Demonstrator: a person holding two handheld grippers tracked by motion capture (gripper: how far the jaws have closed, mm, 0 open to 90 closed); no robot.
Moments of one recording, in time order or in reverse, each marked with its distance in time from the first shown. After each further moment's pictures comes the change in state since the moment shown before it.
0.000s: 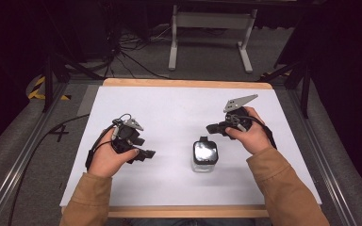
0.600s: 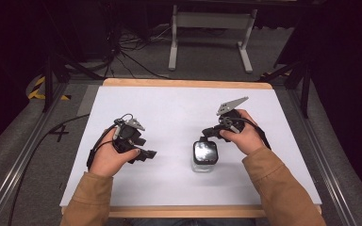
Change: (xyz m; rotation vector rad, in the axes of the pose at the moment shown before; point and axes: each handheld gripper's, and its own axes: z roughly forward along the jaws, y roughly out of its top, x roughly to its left) left arm -0.001 0.002 0.003 0.006 -0.005 0.006; right arm -0.004 -0.005 0.022 0.054 0.035 0.015
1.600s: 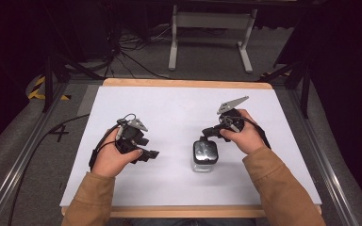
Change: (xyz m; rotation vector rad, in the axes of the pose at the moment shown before) left arm -0.007 0.005 0.001 -0.006 -0.003 0.027; right arm -0.003 -0.001 0.001 0.000 0.009 0.040
